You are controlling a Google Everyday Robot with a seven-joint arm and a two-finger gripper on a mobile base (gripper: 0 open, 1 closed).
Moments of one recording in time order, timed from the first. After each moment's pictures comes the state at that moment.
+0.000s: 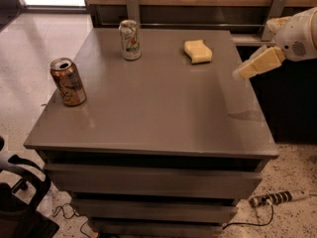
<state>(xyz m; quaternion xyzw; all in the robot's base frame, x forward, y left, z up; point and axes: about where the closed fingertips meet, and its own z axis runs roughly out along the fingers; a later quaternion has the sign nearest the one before) 0.608 -0.238 0.948 -0.44 0.78 0.07 0.44</state>
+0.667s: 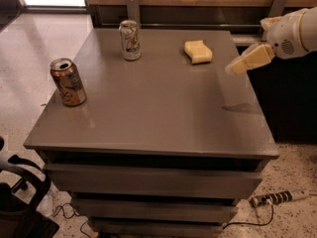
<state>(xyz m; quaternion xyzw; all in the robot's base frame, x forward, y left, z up) 0.631 -0.237 0.941 -0.43 0.78 0.08 0.46</state>
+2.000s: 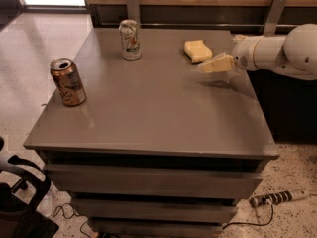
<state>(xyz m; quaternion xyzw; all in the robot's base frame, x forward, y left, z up) 0.734 -0.204 0.866 -0.34 0.76 0.13 0.53</state>
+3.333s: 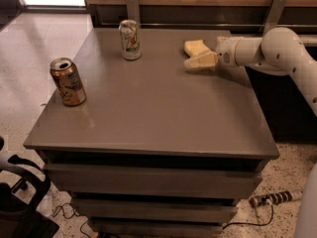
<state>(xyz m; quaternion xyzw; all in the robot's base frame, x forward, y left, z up) 0.799 -0.172 0.836 -0.33 0.75 0.20 0.54</state>
